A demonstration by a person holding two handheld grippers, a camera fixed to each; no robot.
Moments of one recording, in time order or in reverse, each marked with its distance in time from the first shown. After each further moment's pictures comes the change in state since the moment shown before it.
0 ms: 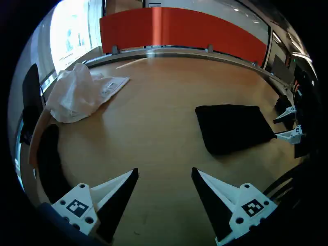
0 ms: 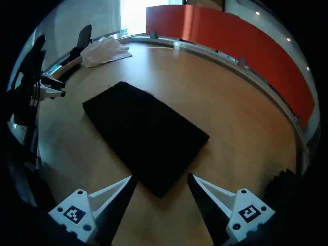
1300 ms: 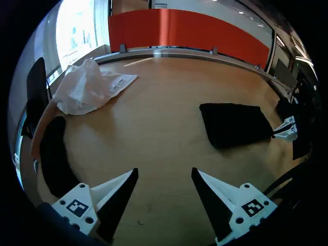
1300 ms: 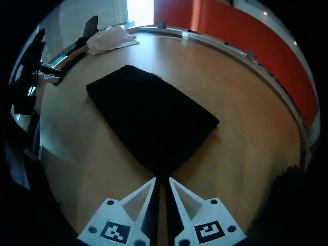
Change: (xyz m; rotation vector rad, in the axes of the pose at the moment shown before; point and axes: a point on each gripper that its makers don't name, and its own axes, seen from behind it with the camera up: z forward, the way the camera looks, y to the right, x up) left arm -0.015 -0.012 -0.022 0.023 0.009 -0.033; right arm -0.028 -0.003 0.006 0.048 -0.063 -0.041
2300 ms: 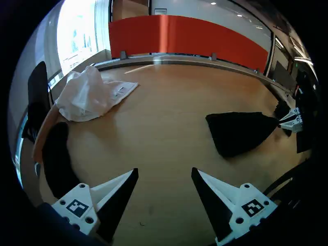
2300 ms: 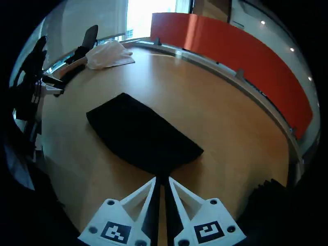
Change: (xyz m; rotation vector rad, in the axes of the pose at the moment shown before) left arm 0.015 0.000 -0.012 0.002 0.044 0.005; right arm 0.043 0.023 -0.045 -0.075 0.104 -0.030
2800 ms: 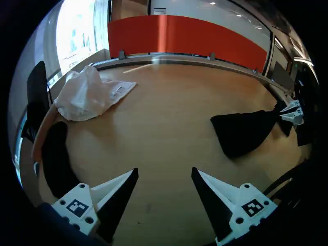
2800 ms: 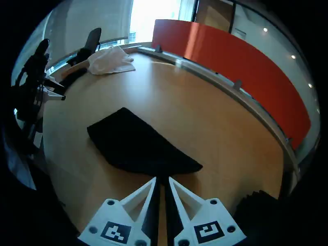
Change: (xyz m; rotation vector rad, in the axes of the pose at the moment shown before) left arm -0.001 0.006 -0.003 -0.012 -0.005 -0.003; right arm 0.032 0.009 -0.011 -0.008 0.047 -0.055
